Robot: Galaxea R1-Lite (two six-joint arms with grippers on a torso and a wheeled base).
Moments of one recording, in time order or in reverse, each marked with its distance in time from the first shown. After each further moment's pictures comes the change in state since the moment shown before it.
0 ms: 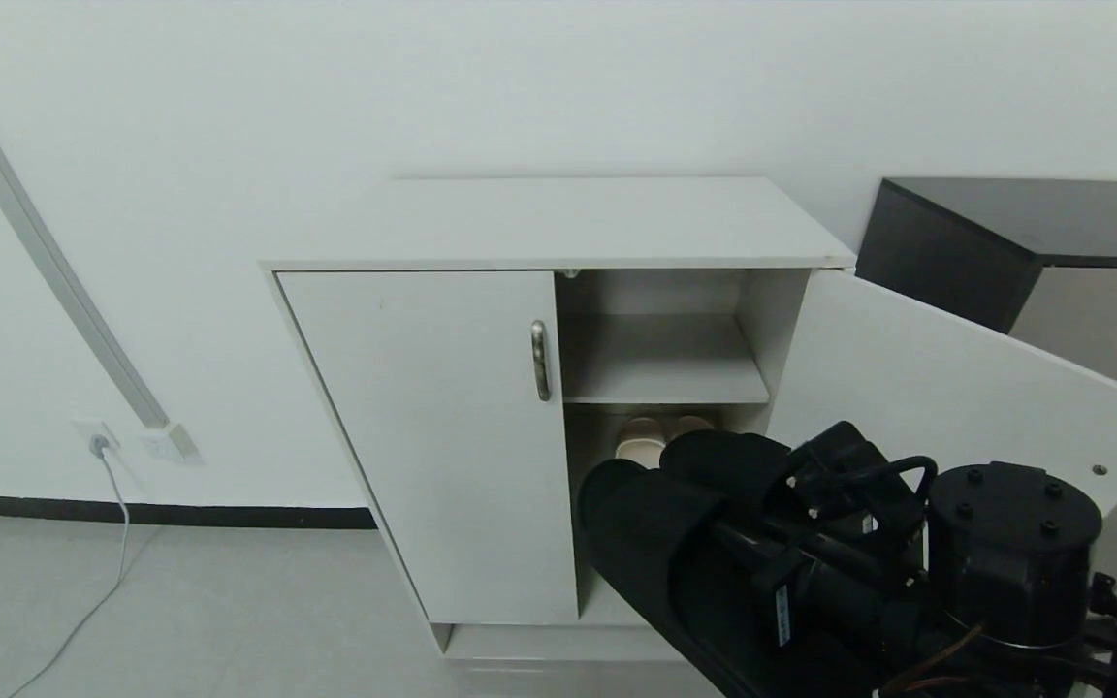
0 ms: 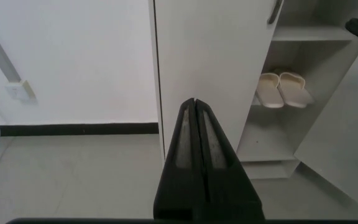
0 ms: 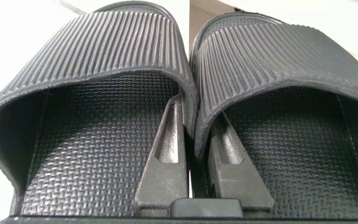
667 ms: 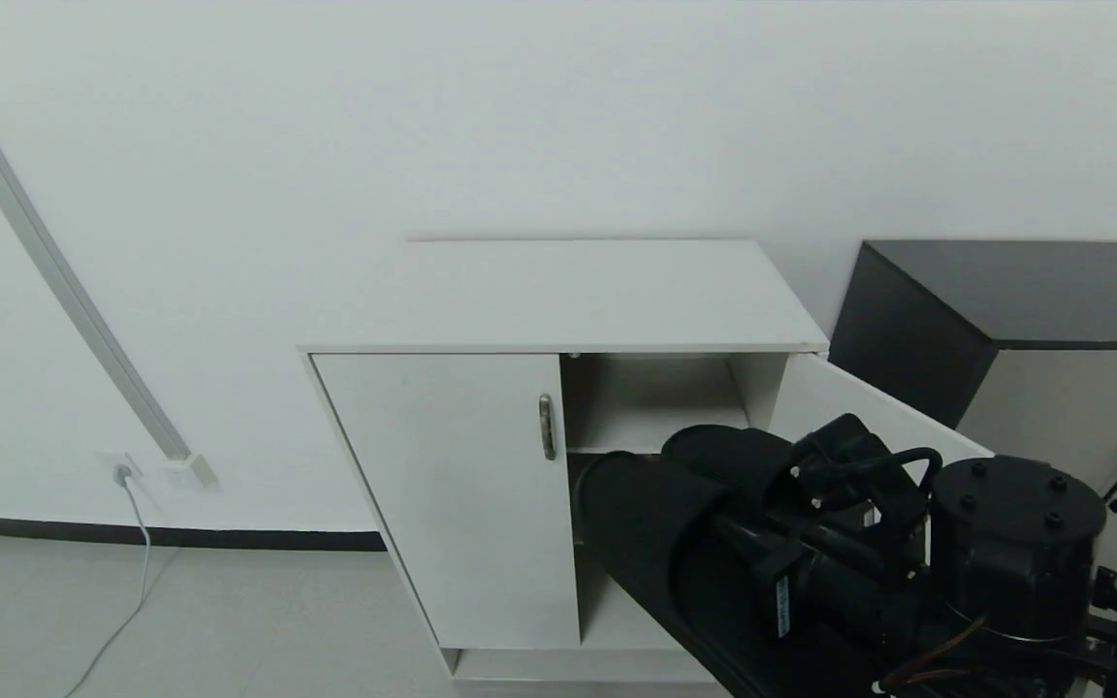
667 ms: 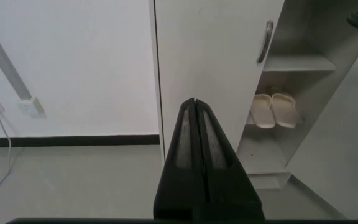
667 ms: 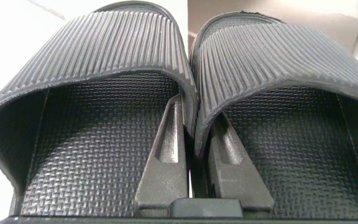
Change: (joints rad) left arm 0.000 0.000 0.000 0.000 0.000 0.000; right arm -0.004 -0.005 -0.009 0.001 -0.002 0.014
